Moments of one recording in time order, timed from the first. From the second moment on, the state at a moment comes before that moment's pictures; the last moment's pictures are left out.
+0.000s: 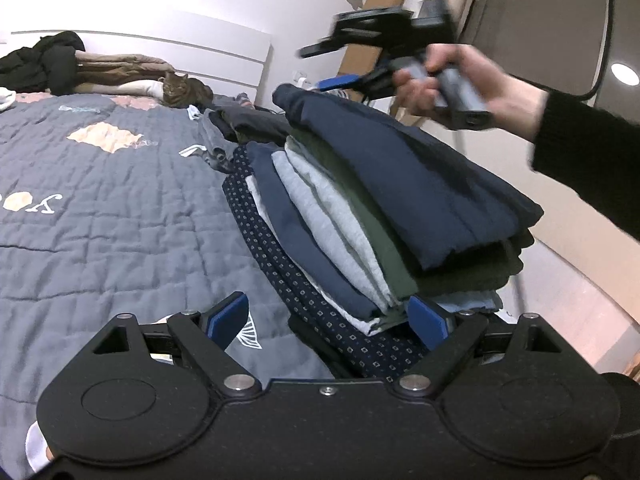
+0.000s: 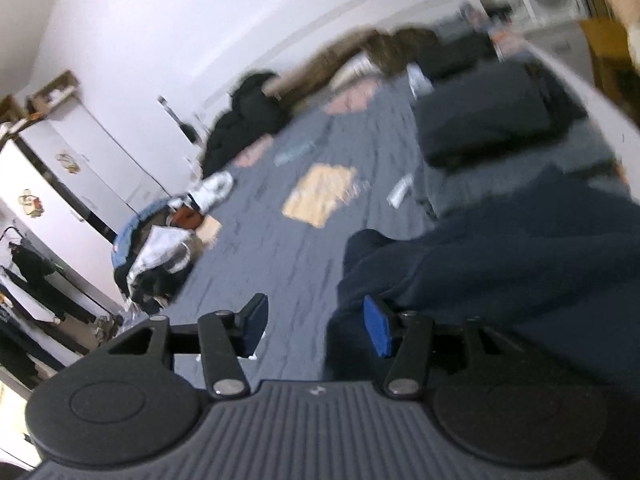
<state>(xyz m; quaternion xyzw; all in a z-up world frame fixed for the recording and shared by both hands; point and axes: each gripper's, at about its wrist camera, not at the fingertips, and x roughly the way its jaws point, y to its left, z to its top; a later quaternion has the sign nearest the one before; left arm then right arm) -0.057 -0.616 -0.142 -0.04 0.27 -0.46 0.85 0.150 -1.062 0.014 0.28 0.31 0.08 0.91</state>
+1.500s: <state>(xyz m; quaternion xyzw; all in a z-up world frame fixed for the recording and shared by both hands) 0.050 -0.779 -0.103 -0.21 0.39 -0.63 0.64 -0.103 -1.110 -0.027 0.19 0.21 -0.02 0.96</state>
